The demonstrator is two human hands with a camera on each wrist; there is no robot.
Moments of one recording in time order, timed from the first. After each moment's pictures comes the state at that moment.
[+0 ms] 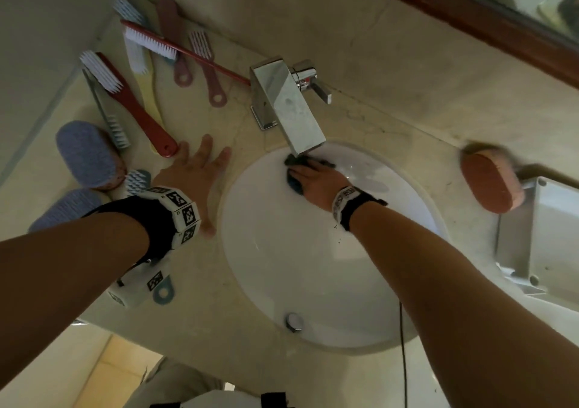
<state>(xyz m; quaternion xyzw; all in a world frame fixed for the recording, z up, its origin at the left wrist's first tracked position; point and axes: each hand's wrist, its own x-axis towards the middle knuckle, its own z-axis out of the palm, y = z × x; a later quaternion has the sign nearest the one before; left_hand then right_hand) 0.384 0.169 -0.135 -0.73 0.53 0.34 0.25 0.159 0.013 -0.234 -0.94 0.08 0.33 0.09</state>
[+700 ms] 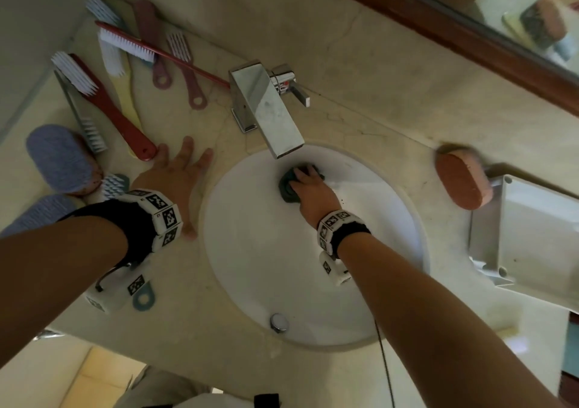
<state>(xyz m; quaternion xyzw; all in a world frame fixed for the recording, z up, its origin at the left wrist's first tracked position) 0.382 0.167 -0.134 -0.74 0.54 0.33 0.25 0.129 0.036 -0.238 -0.88 0.37 0.19 0.22</state>
